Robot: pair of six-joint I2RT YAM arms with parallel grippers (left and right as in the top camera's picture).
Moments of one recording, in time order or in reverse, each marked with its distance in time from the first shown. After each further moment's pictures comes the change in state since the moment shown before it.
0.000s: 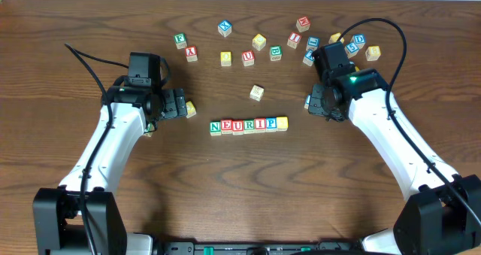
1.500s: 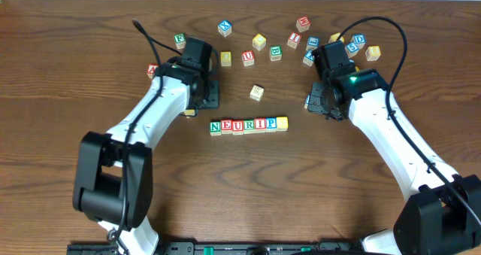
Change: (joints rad) left arm -0.236 0.291 0.232 -0.024 0.097 -0.051; right arm 0.000 0.000 0.000 0.025 0.004 0.000
